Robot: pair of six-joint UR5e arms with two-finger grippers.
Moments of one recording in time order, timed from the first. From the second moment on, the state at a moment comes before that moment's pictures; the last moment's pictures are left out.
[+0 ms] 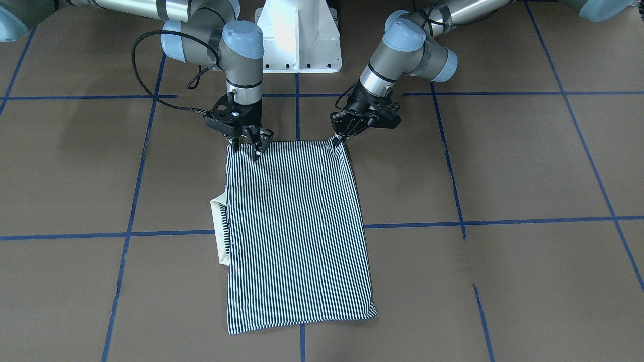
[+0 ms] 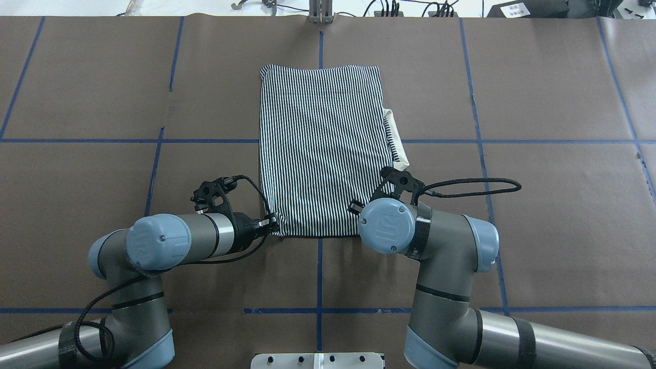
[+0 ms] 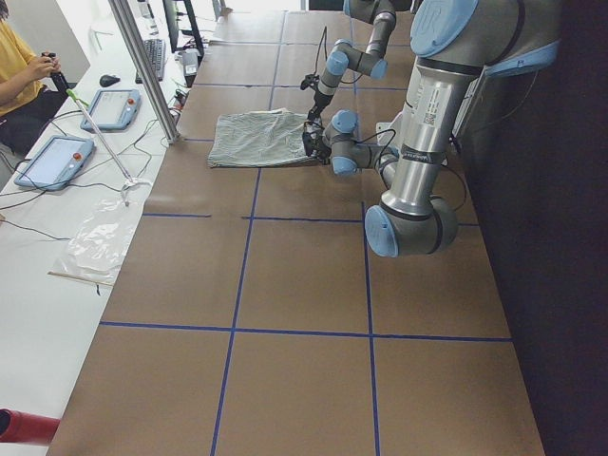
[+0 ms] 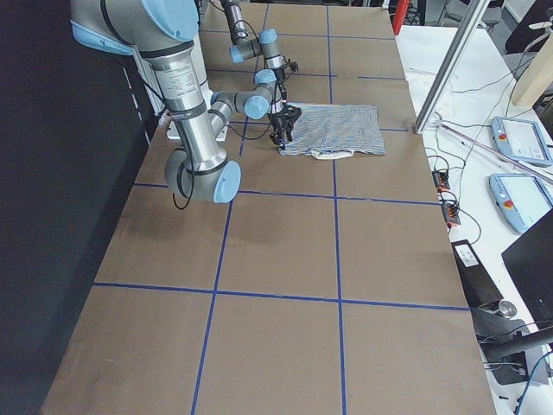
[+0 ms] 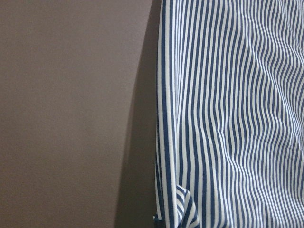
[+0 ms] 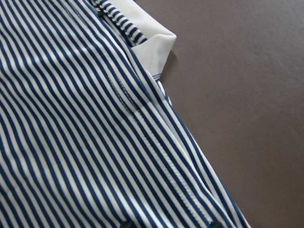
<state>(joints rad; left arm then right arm) -0.35 -1.96 -1.67 -2.34 -1.60 -1.70 0.34 -1.03 1.72 -1.57 1.49 1.82</state>
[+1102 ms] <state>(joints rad) -0.35 -1.96 -1.67 -2.34 -1.60 -1.70 0.34 -1.02 1.71 -1.56 1.48 1.85</state>
